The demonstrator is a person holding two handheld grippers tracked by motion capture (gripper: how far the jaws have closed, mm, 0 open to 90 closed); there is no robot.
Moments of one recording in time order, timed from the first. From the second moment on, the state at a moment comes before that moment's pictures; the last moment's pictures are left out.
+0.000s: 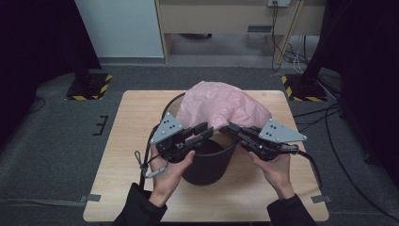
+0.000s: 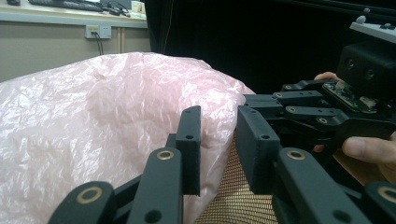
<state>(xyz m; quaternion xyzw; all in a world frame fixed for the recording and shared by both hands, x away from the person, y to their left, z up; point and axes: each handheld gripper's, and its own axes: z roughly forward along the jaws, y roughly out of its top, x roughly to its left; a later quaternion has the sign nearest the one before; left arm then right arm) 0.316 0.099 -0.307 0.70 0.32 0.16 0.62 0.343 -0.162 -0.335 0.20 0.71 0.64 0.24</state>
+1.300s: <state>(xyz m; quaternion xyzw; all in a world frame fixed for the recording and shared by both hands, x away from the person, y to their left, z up) 0.315 0.112 -0.309 0.70 0.33 0.18 0.61 0.333 -0.170 -0.313 0.19 0.67 0.68 0.23</state>
